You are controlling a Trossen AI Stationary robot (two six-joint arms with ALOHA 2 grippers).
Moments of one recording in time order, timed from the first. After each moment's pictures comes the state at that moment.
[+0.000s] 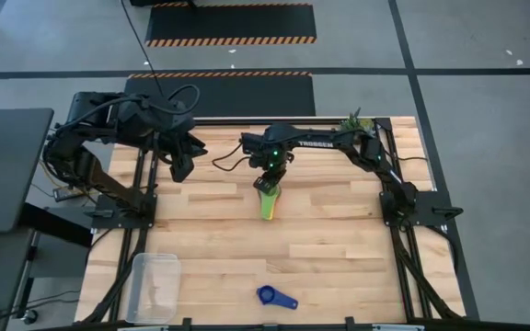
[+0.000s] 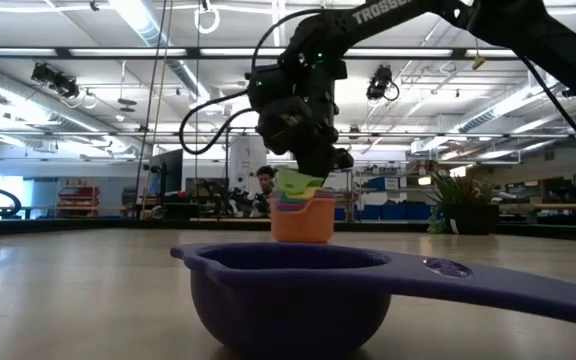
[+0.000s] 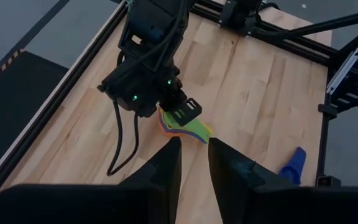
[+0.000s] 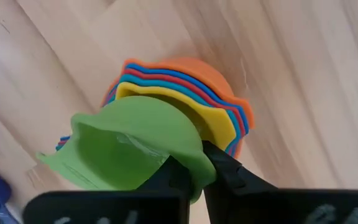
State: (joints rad) left arm 0.02 1.51 2.30 -1.57 -0.17 -0.34; right arm -0.28 2.27 2.00 -1.25 -0.30 0.28
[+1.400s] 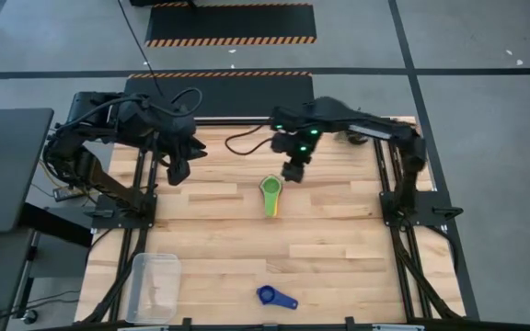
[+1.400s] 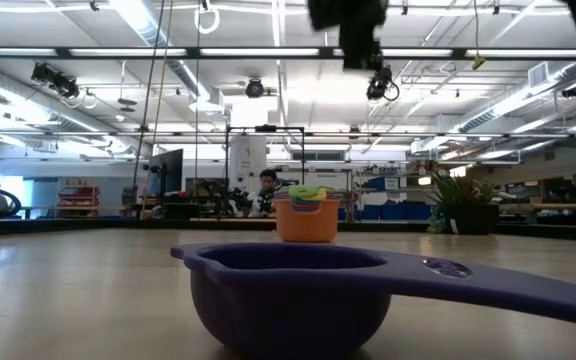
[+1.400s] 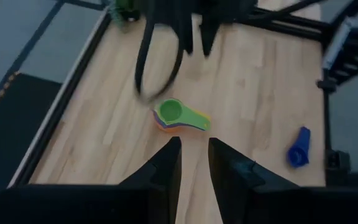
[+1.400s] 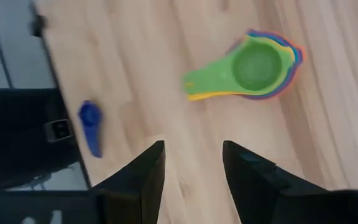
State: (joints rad) left arm 0.02 1.51 2.30 -1.57 -0.13 -0.19; right arm -0.24 1.84 2.00 -1.41 -0.42 0.16
